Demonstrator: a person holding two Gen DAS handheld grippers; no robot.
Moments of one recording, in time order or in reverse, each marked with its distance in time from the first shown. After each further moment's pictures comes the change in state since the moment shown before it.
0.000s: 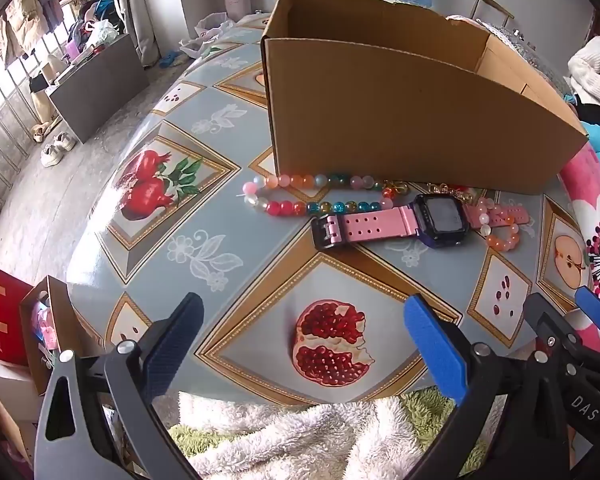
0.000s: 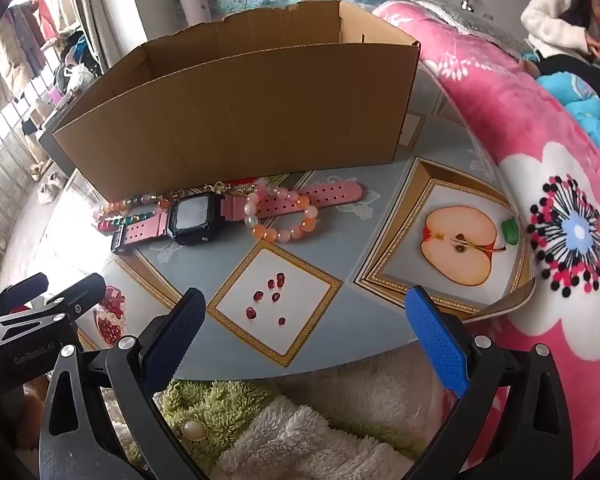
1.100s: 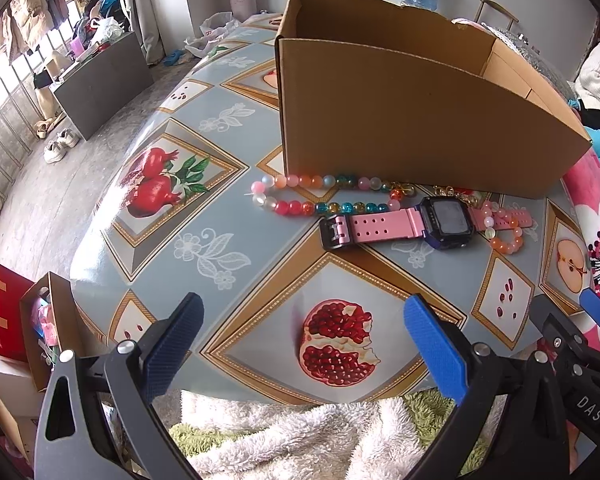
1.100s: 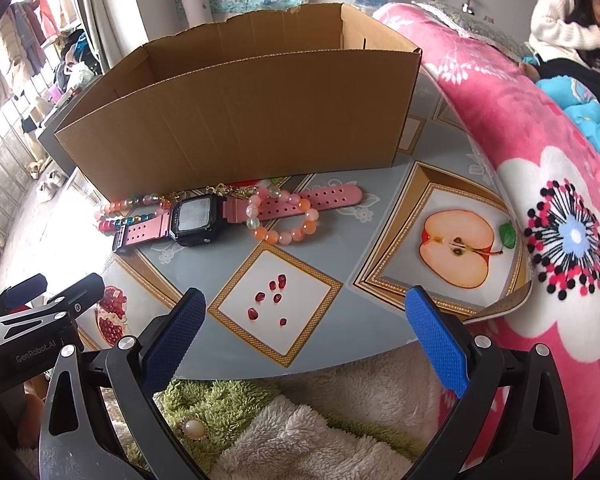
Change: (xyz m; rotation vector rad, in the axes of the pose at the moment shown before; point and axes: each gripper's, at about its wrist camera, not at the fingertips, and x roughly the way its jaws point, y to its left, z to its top) left arm 0.000 0.000 0.000 0.001 0.000 0.003; right arm -0.002 0.003 0.003 -0.007 0.001 -0.012
